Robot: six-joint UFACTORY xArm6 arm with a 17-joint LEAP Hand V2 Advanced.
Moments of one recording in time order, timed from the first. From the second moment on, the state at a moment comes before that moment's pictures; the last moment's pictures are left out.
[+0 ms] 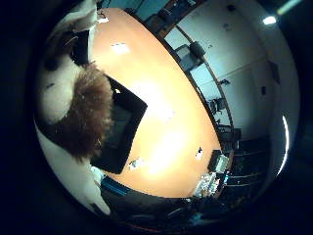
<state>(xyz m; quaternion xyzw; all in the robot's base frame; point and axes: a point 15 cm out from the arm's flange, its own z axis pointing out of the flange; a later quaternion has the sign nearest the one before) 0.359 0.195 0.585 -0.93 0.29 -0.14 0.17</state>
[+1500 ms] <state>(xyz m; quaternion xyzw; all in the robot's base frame) 0.379 0.114 0.568 -0.93 0.33 -0.14 0.11</state>
